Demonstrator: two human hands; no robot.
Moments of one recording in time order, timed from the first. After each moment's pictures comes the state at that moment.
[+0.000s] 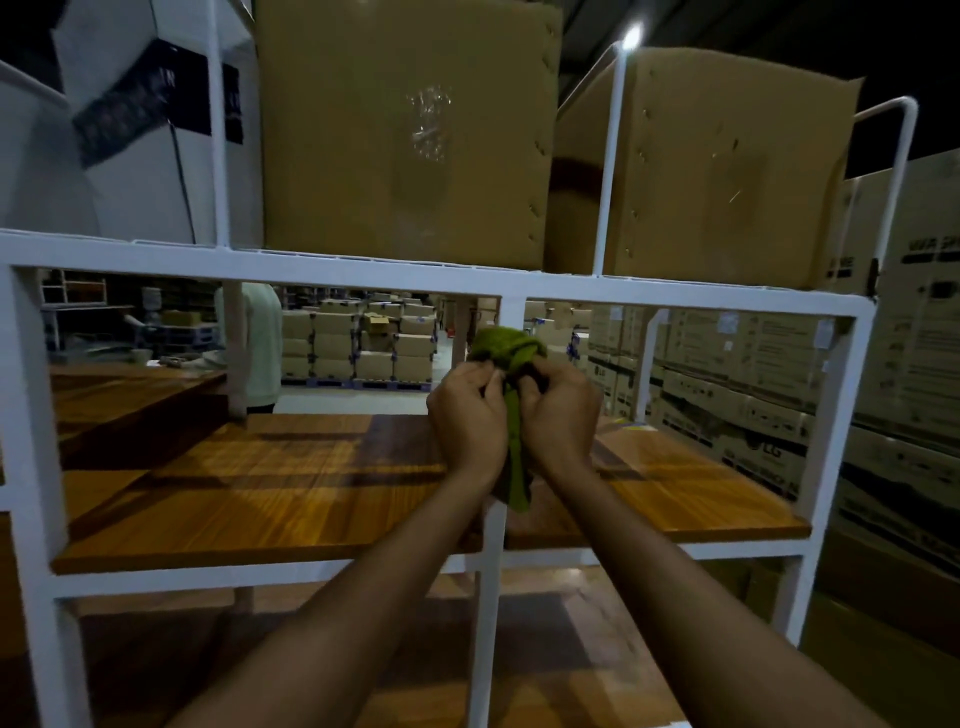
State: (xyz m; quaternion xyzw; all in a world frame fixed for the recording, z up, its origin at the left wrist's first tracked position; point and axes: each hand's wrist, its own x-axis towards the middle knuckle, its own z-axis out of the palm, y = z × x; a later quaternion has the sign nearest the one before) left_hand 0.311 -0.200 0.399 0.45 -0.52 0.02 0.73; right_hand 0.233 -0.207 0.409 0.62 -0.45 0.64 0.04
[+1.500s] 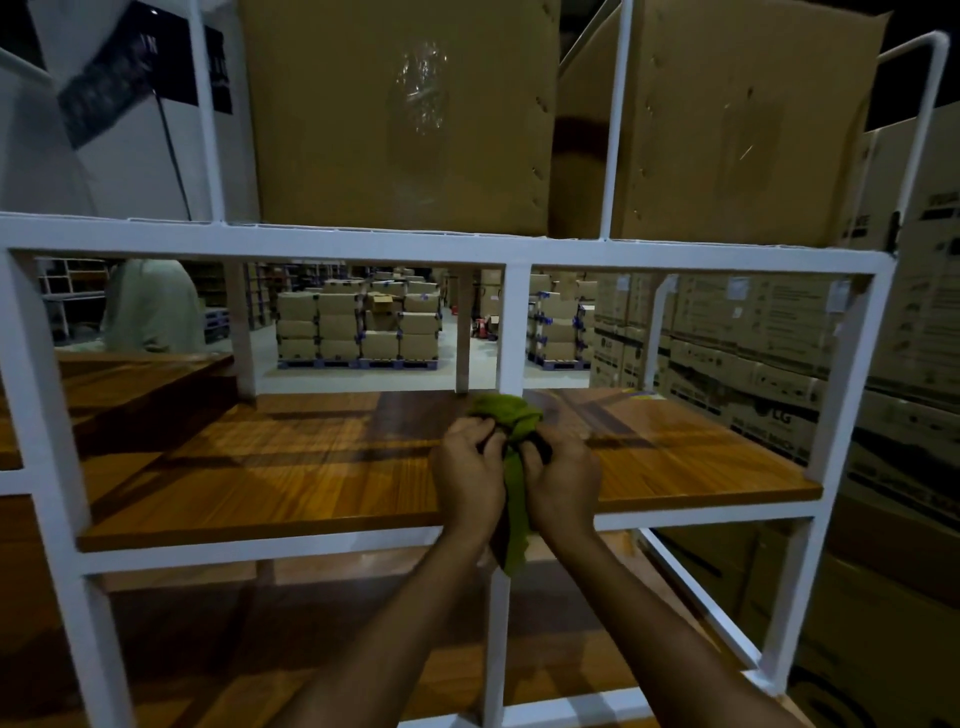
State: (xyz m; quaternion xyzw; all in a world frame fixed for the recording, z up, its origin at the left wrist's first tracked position) left_hand 0.320 -0.191 0.320 0.49 -0.55 -0.08 0.67; right_hand 0.229 -0.204 0.311 0.63 -0.49 0.60 0.01
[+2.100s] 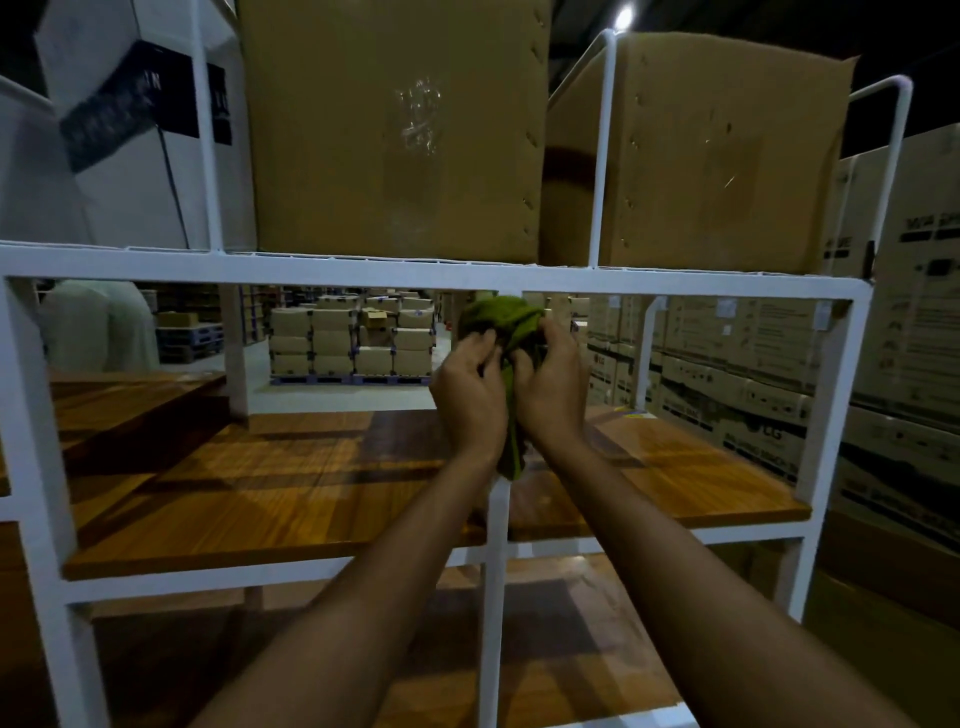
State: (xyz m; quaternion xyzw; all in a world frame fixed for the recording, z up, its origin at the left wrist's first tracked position) left_hand 0.310 -0.208 0.411 0.38 -0.53 0.00 0.76; right_hand 0.238 -0.220 0.423 0.62 -0.42 0.66 0.01
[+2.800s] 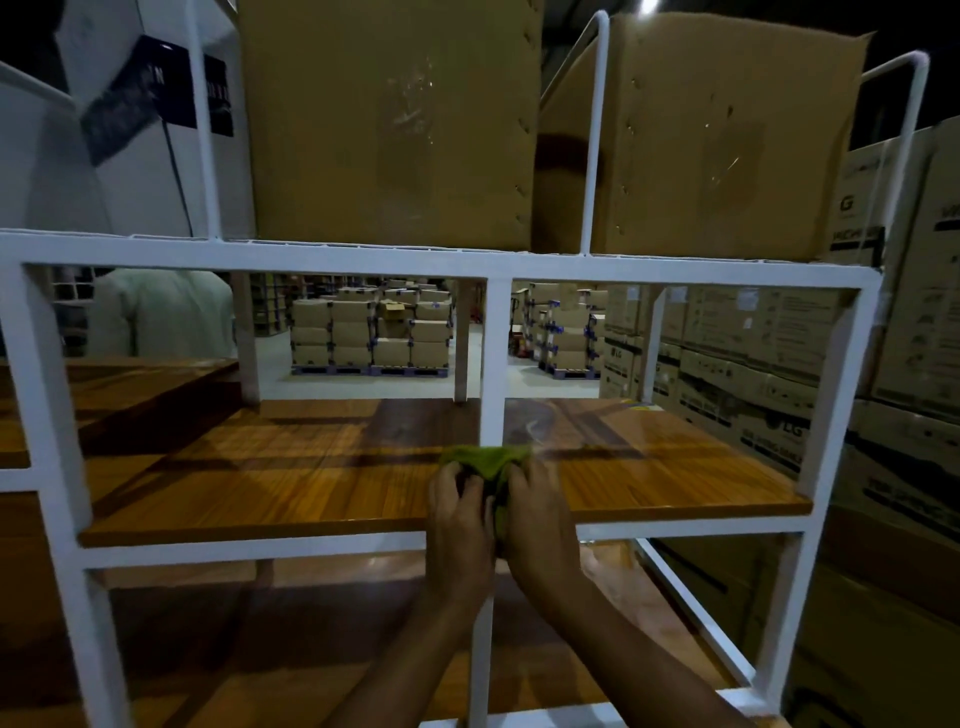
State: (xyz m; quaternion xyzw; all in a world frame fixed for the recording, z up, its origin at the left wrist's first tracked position) left_hand 0.312 -0.184 0.252 0.52 -0.61 0.08 0.59; right_hand 0.219 -0.195 0.273 0.74 -0.47 0.47 0.11
